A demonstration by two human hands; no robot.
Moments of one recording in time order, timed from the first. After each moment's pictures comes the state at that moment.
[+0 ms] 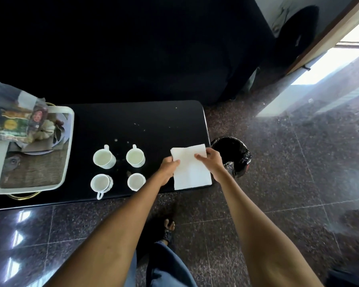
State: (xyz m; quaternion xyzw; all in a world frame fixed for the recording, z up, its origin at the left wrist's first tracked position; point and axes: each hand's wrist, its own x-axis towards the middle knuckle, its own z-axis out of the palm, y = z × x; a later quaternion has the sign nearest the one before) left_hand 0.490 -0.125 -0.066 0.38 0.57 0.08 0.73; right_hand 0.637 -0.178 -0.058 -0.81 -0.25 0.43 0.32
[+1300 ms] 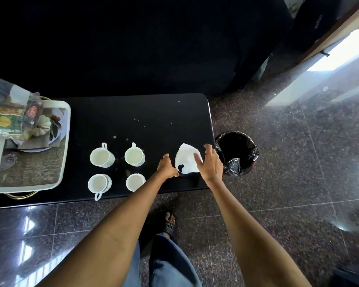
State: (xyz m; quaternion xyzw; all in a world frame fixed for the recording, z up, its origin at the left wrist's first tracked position) left_hand 0.495 -0.099 -0.109 0.56 0.62 -0.13 0.53; right_hand 0.625 -0.171 -0.083 -0.87 -0.41 0.22 0.15
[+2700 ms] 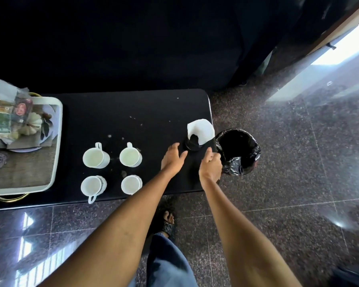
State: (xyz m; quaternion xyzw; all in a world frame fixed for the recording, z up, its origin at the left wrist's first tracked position) left_hand 0.529 -0.087 -0.129 0.67 0.58 0.00 0.45; right_hand 0.624 -0.156 -0.121 -0.92 -0.09 0.27 0.29
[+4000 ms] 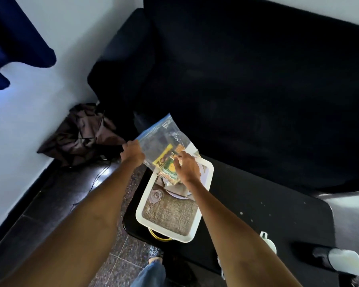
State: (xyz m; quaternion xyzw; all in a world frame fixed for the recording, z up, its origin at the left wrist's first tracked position) left_hand -0.091 0.247 -0.007 0.55 0.79 -0.01 0.27; right_hand 0.092 0.204 0.003 -0.69 -0.64 0.32 0.13
